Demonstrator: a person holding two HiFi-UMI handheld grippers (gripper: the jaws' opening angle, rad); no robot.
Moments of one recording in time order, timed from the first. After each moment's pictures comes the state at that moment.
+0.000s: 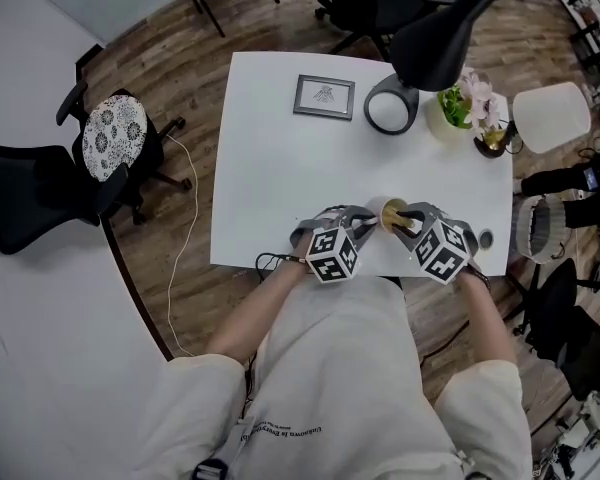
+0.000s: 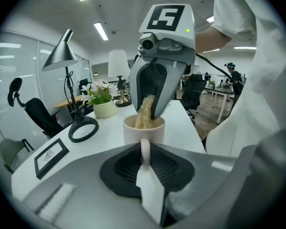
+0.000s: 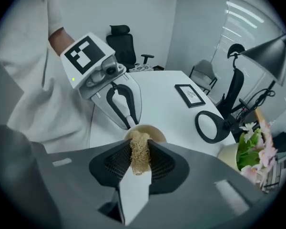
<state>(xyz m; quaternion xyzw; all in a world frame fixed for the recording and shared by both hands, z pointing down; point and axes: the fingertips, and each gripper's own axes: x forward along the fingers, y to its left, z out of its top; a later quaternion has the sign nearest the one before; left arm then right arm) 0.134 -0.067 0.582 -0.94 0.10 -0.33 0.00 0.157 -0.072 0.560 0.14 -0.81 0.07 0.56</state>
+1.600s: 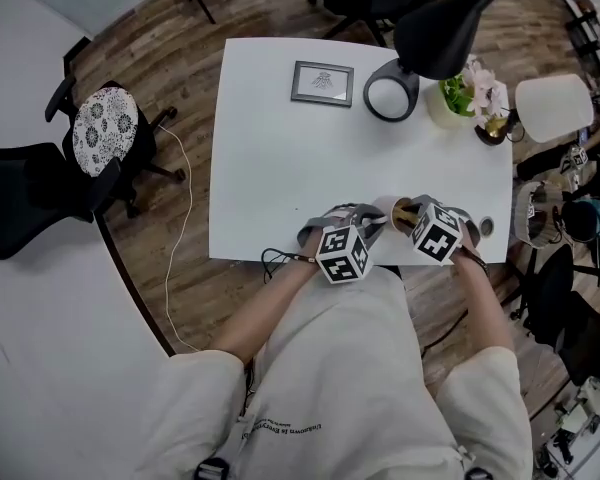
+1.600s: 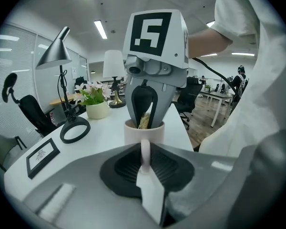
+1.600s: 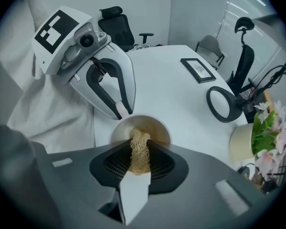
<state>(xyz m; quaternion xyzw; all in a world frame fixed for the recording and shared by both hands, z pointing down) 0.147 -0.048 0.577 -0.94 0.08 -0.32 -0.02 0.176 -0.055 0.600 0.10 -0.75 0.14 0.64</state>
